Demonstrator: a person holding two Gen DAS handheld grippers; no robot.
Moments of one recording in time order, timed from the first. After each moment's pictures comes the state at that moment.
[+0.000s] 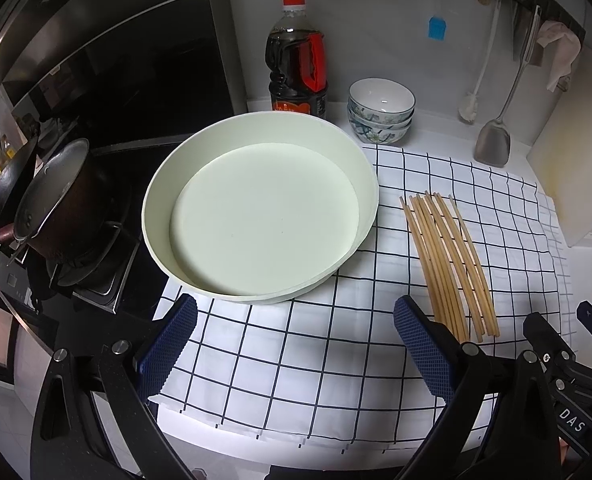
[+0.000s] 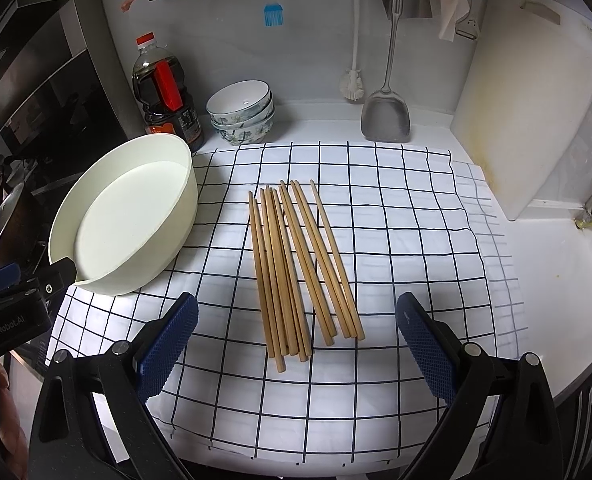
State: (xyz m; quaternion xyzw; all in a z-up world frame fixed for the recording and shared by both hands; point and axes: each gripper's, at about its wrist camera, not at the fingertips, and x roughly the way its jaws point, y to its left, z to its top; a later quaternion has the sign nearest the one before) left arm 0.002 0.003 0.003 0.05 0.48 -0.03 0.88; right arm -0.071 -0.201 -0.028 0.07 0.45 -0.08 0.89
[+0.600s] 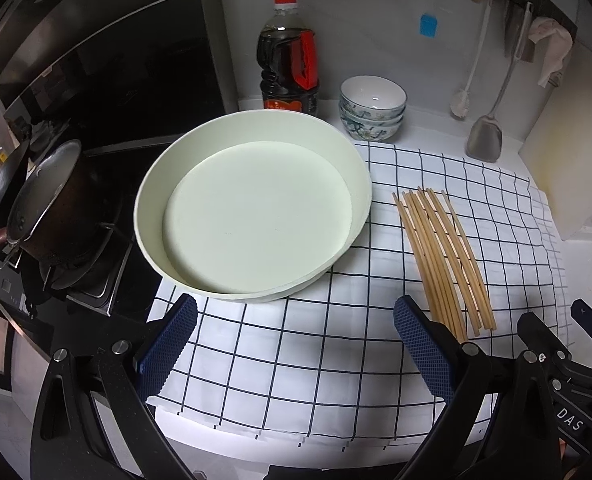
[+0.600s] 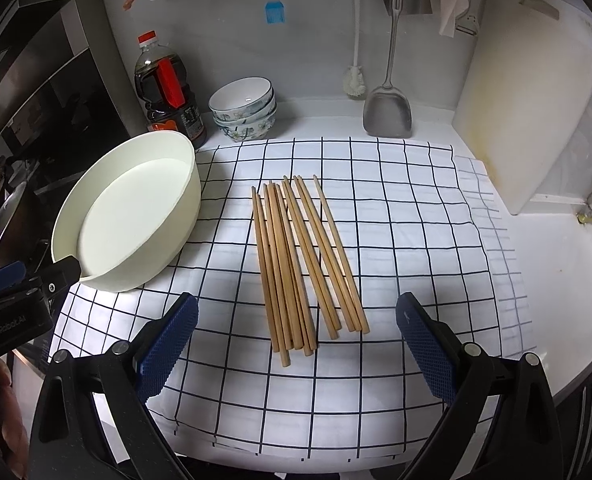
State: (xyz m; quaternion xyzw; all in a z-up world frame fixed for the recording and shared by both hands) left arm 0.000 0.002 -0.003 0.05 0.48 -0.05 0.87; right arm -0.076 -0.199 -0.033 0.07 0.45 -0.08 0.89
